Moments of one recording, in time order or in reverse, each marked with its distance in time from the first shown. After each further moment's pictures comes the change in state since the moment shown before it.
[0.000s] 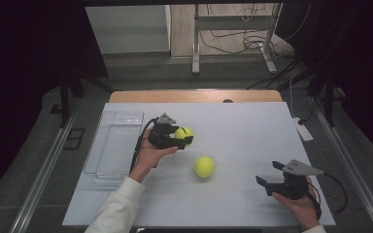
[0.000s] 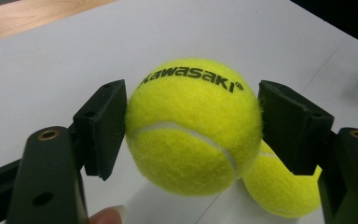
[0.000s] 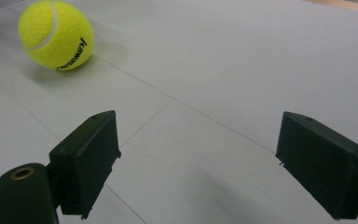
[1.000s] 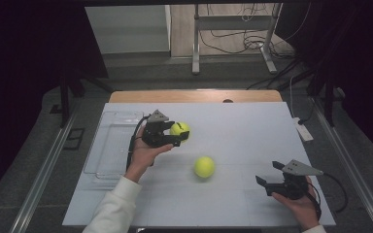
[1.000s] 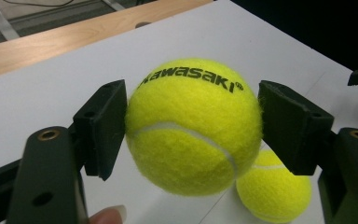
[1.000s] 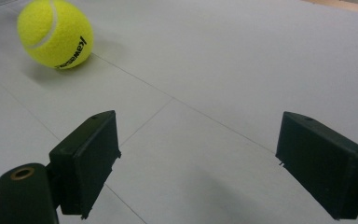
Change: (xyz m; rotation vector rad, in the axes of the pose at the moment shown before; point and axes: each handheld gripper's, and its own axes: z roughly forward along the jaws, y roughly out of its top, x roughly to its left) left arm 0.001 0.005 -0.027 -0.098 0.014 -0.005; right arm 0.001 0.000 0.000 0.002 -0.003 -0.007
